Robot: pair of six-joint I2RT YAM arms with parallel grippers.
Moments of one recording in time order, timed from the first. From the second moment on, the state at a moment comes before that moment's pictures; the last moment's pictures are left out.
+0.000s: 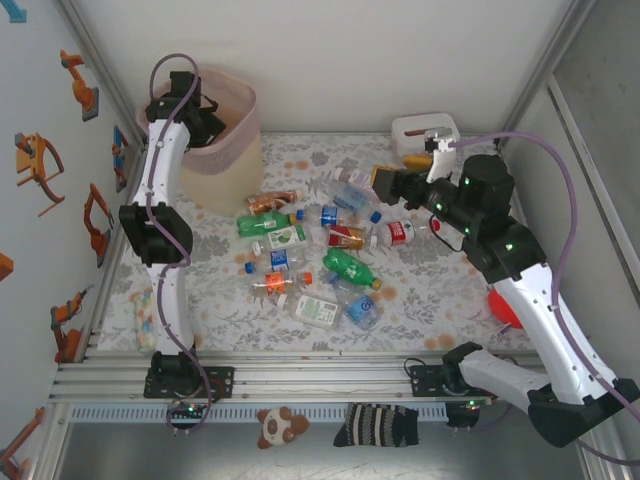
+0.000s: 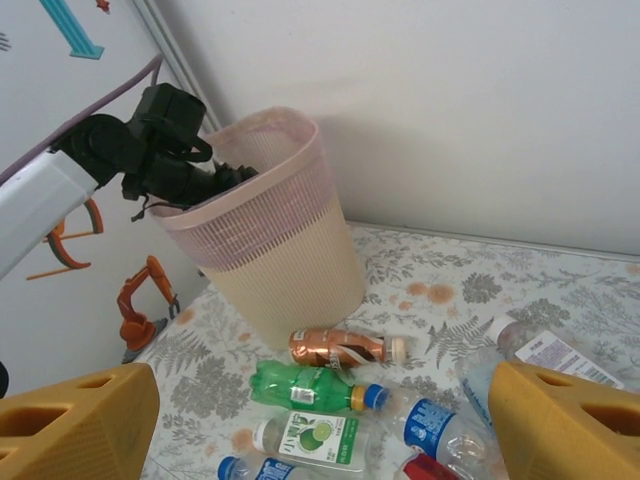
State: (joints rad) left arm -0.12 2.32 2.51 -1.18 -0.08 -0.89; right arm 0.47 1.02 1.28 -0.44 -0.24 0.30
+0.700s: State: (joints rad) left arm -0.12 1.94 2.38 -0.99 0.08 -0.75; right arm 0.28 1.29 1.30 -0.71 -0.02 0.68
